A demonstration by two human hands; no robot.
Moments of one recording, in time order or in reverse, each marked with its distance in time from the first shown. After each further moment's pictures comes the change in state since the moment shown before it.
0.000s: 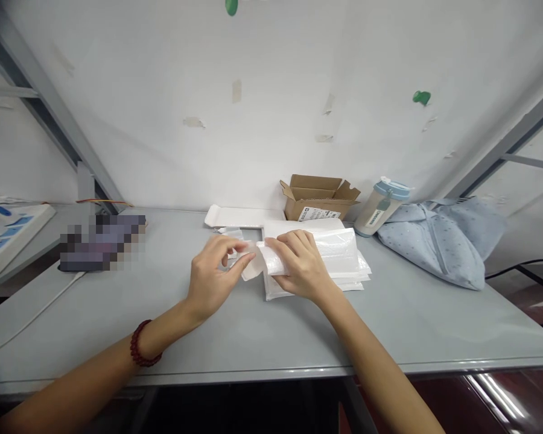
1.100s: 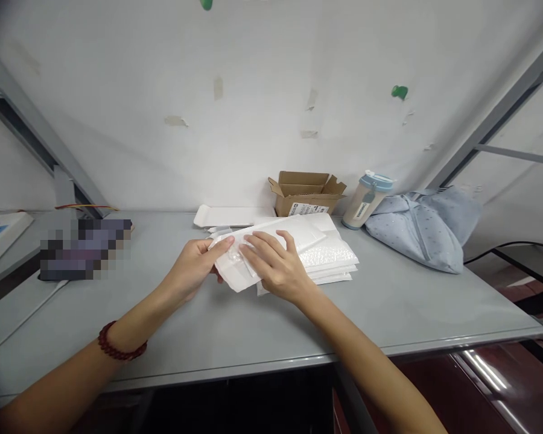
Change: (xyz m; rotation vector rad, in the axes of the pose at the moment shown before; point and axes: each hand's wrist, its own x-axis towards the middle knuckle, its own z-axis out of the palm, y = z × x) left_hand 0.020 0.004 -0.014 -0.559 -0.424 -0.750; right_hand 0.001 -0.019 0.009 -0.210 0.130 -0.140
